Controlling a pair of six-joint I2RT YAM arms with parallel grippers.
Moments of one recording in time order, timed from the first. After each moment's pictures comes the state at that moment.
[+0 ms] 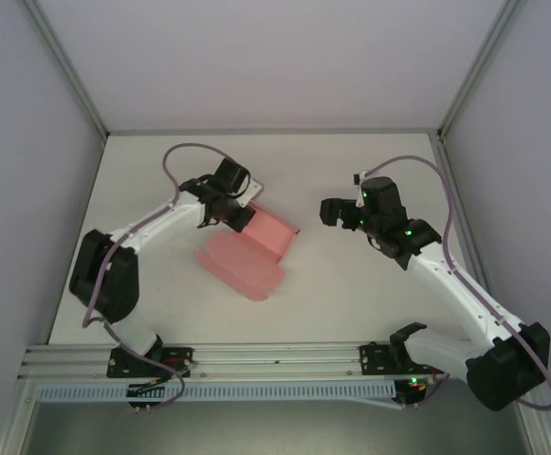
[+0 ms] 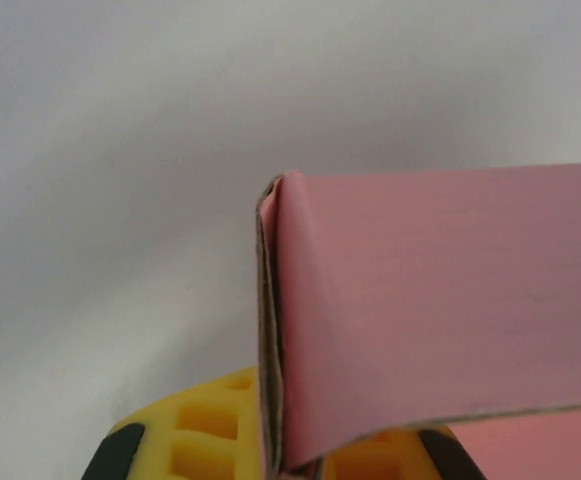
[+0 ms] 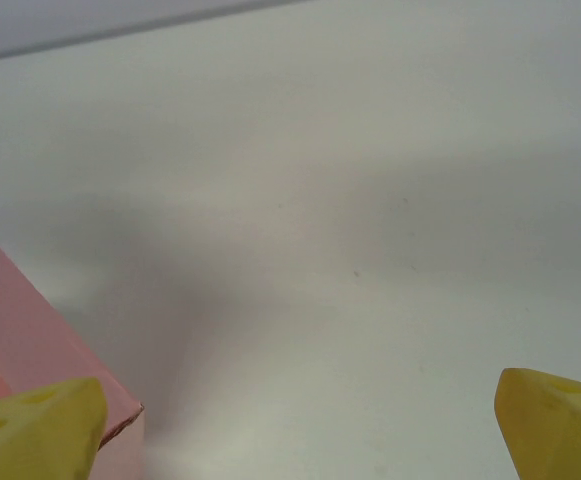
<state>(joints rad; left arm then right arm) -0.62 1.72 1.36 -0.76 -0.03 0.16 0.47 1.07 0.93 -0.53 0.05 0.41</state>
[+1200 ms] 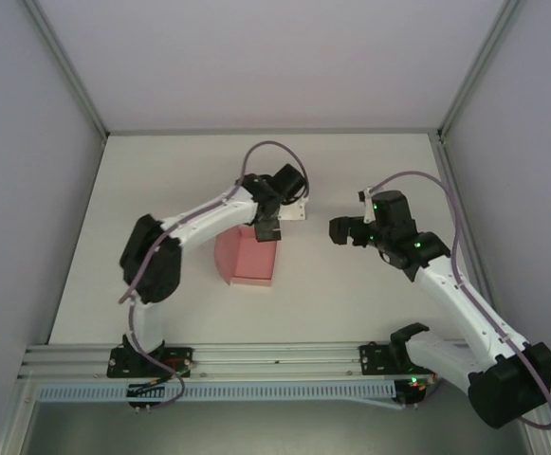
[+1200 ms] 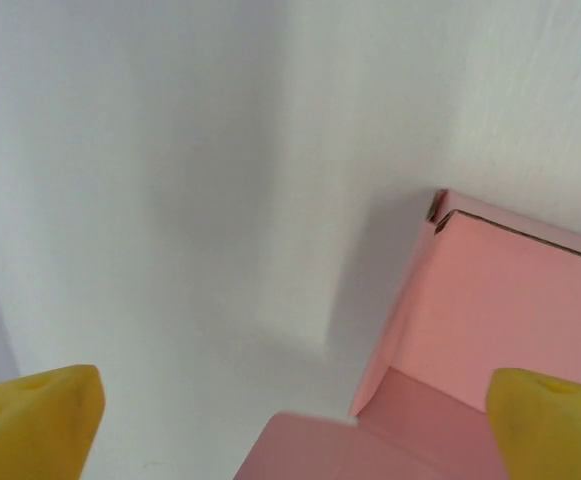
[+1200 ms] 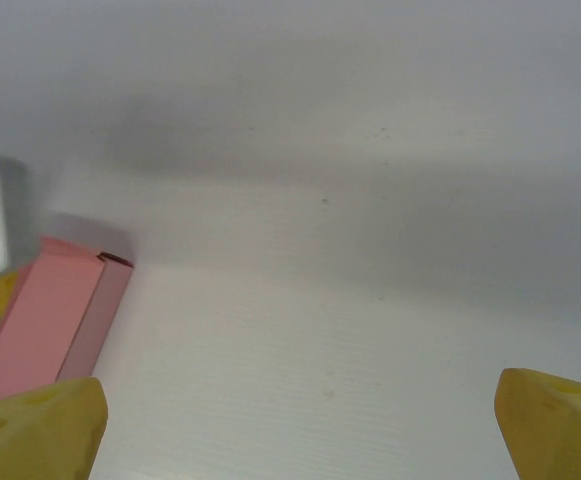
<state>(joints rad) -0.85 1.90 1.64 -0.89 -0.35 0.71 0.40 1.00 0.83 -0.58 -0.06 0.27</state>
